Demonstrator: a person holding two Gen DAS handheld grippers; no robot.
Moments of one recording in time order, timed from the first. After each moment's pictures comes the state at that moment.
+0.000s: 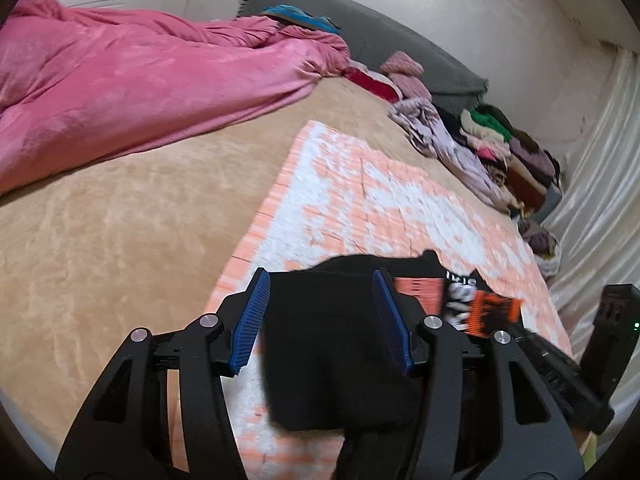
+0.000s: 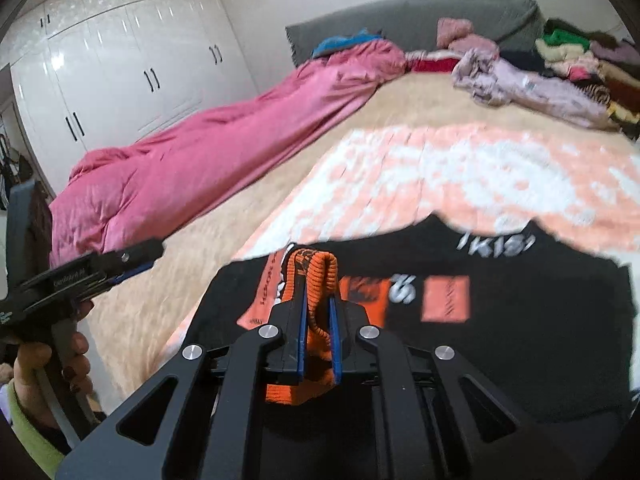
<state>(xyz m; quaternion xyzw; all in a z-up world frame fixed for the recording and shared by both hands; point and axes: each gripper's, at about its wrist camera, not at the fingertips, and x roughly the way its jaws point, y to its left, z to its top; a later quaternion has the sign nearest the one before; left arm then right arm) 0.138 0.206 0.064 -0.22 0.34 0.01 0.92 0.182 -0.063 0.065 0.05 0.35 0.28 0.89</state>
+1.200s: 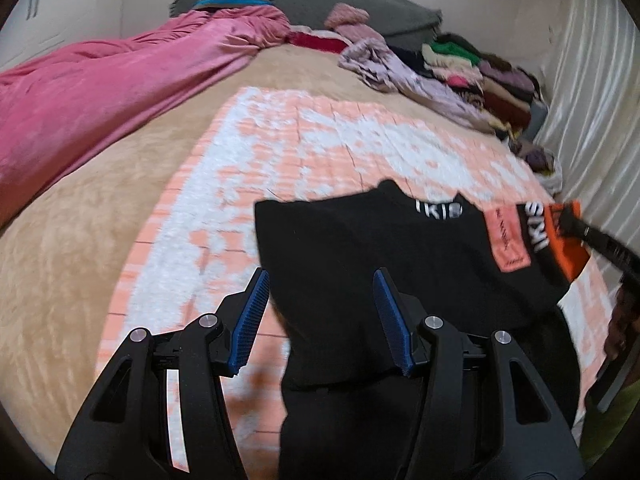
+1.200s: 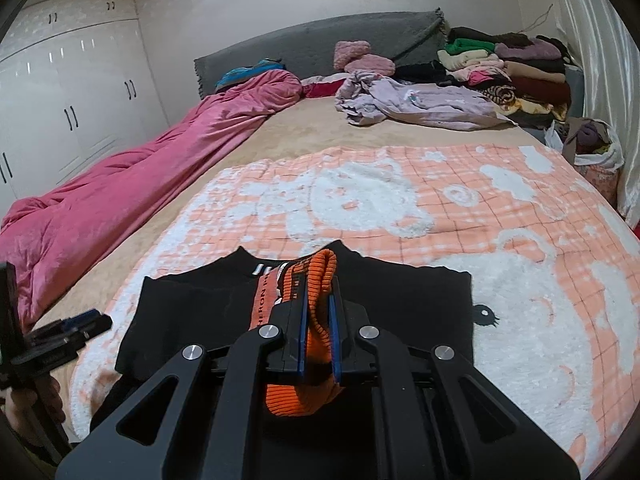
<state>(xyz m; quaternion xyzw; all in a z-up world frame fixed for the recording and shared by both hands) 0.174 0.094 0.024 -0.08 0.39 -0.05 0.91 0.204 -0.219 0.063 0.06 0.33 0.13 0.93</state>
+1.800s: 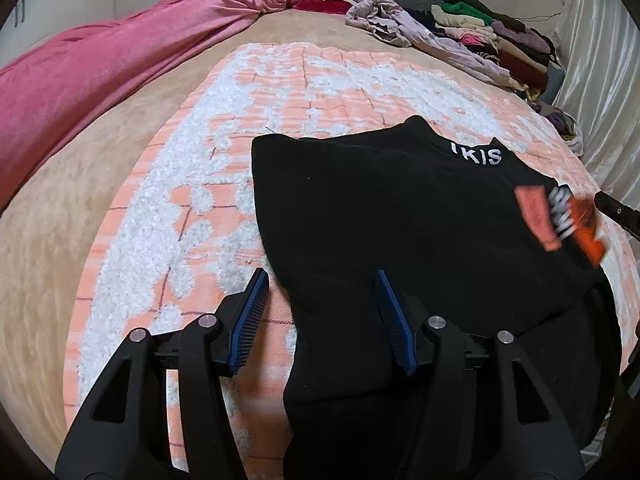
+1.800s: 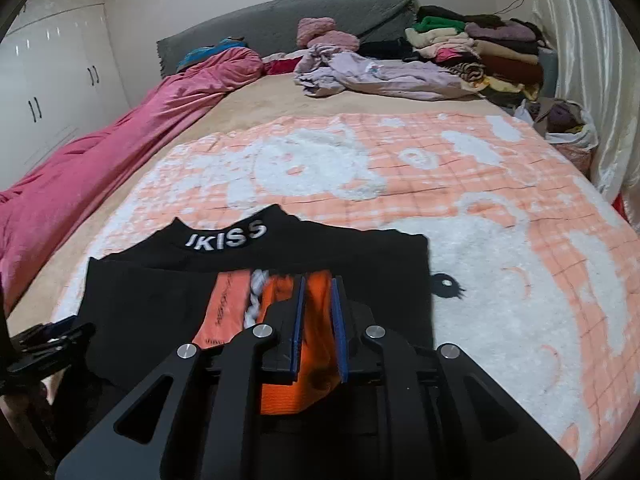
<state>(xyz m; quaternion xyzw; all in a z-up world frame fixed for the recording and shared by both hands) 0.194 0.088 -0.027 -0.05 0.44 -0.03 0.89 0.216 -0.243 0.024 0.04 0.37 0.06 0.93</state>
